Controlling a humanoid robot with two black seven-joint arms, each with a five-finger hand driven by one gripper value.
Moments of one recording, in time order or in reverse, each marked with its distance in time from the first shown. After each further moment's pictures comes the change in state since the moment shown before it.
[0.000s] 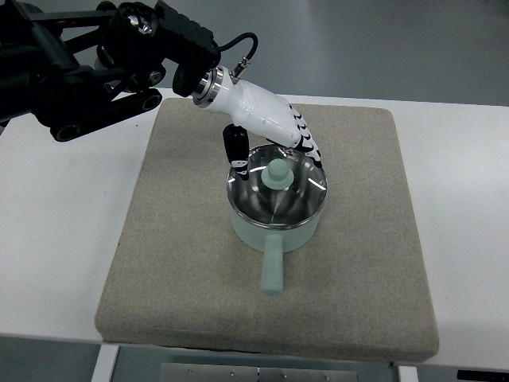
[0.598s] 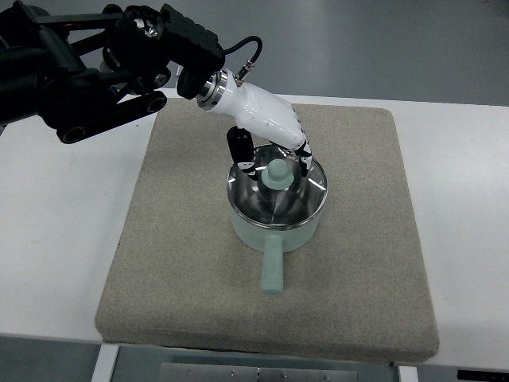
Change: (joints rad) left arm 0.005 -0.019 -0.001 0.014 0.005 -0.002 0.000; right arm 0.000 0.000 0.000 0.000 0.000 0.000 0.000
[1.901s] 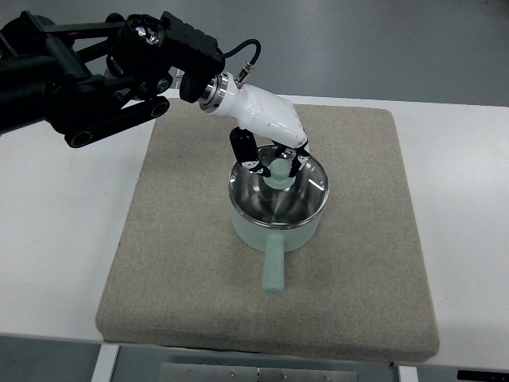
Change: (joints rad) left arm 0.029 -0.023 -0.001 0.042 0.002 0.031 0.000; right arm 0.000 0.000 0.000 0.000 0.000 0.000 0.000
